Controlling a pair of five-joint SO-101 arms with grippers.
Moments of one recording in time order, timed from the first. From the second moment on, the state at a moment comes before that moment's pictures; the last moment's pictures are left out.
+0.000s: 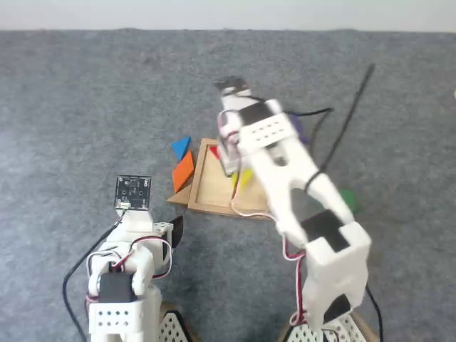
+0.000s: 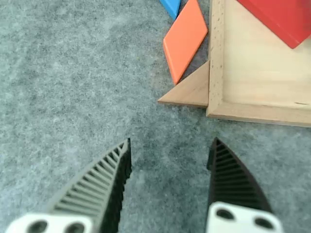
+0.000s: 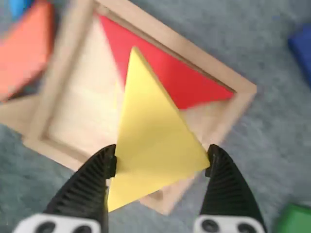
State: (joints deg) left arm -7.0 -102.5 96.9 71.2 2.1; right arm -31.7 21.7 -9.5 76.7 -6.5
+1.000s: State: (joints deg) left arm -7.0 -102.5 96.9 71.2 2.1; right arm -33.2 30.2 -12.3 70.5 -8.8
